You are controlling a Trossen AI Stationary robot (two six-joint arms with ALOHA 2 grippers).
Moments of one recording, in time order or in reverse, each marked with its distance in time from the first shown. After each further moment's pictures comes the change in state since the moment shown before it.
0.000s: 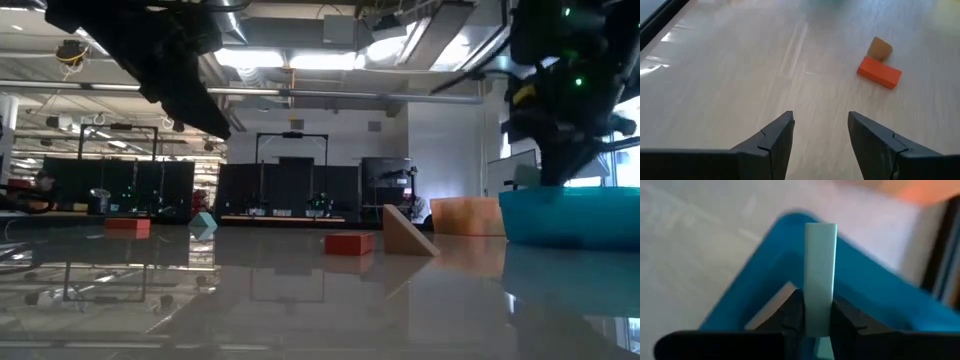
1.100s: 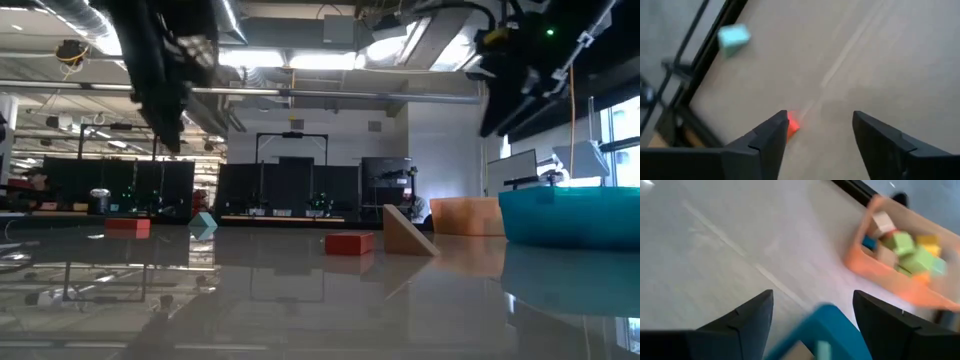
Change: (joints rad) left arm 0.453 0.033 0.258 -0.746 -0.097 0.026; right arm -0.014 -0.029 0.187 0.086 0.179 -0.411
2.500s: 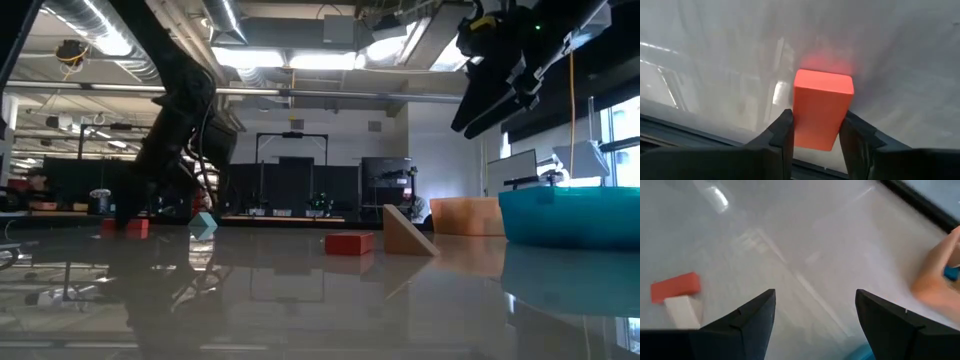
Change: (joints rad) left arm 0.379 0.584 0.004 -0.052 0.121 0.546; right arm 0.001 0.009 -0.053 0.308 -0.141 -0.196
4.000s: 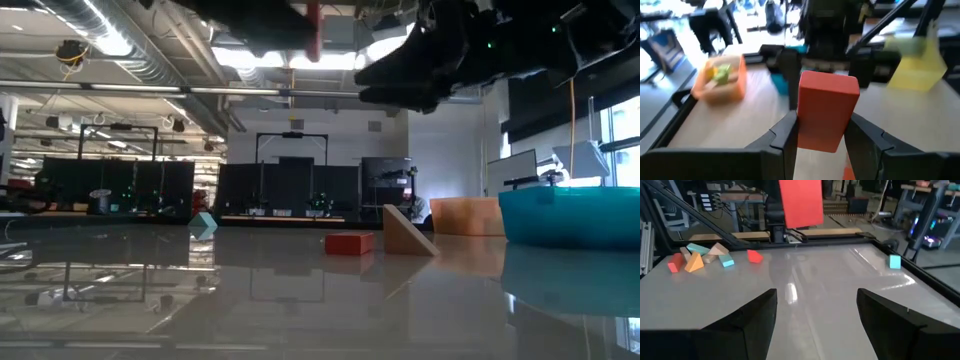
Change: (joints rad) left arm -0.717 -0.456 0.010 1.064 0.210 -0.233; right arm -0.001 0.311 -0.243 1.374 -0.184 -0.616
